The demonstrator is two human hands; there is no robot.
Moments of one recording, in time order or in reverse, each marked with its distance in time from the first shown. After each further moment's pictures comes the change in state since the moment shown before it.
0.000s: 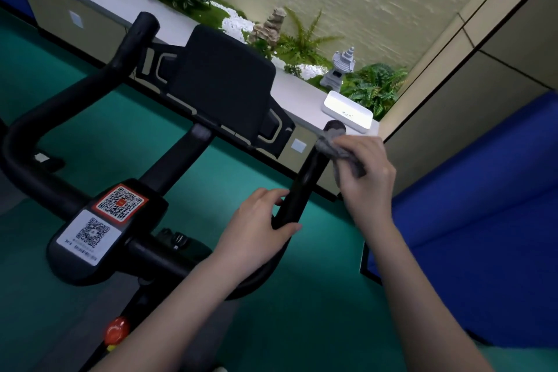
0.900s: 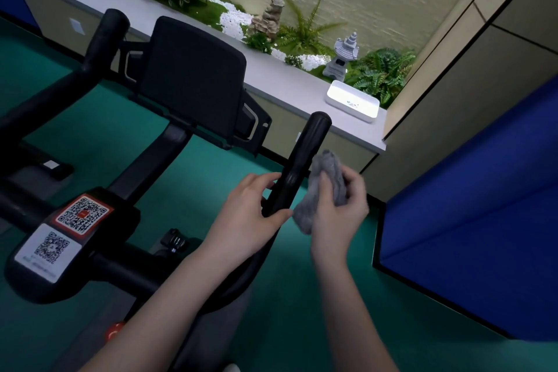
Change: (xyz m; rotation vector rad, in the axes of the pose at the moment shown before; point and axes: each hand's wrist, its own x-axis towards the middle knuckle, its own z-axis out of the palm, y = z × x) left_hand 0.027 0.011 0.010 -0.005 0.072 0.028; right_hand -0.051 -0.012 0.039 0.544 0.398 0.835
